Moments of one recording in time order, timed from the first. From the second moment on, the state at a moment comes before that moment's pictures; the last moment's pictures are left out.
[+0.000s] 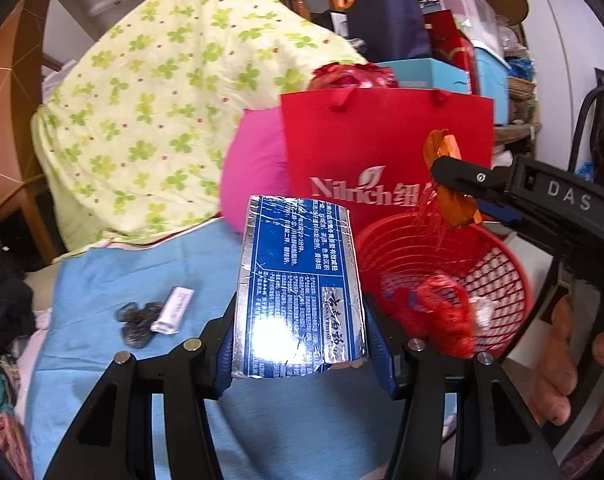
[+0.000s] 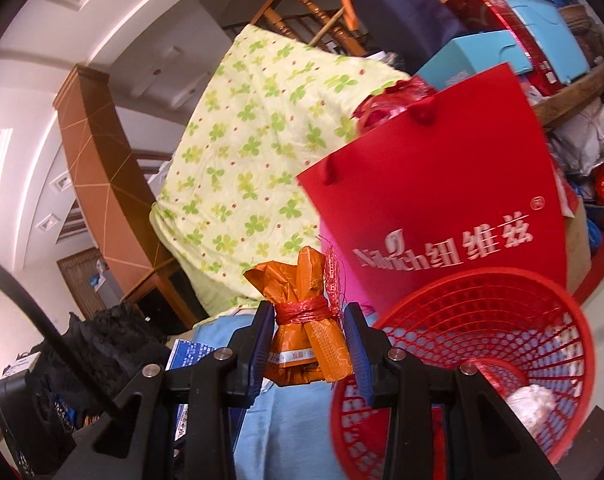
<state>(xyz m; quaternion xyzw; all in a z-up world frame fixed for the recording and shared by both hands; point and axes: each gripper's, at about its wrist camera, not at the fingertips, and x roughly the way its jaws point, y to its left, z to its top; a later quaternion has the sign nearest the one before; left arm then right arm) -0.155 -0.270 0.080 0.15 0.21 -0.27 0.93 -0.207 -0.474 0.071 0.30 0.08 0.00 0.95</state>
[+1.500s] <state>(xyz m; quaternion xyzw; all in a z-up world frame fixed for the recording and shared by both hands) -0.065 -0.123 -0.009 0.10 0.30 -0.12 0.94 -0.155 -0.380 0.072 0.23 0.11 0.03 0.97</state>
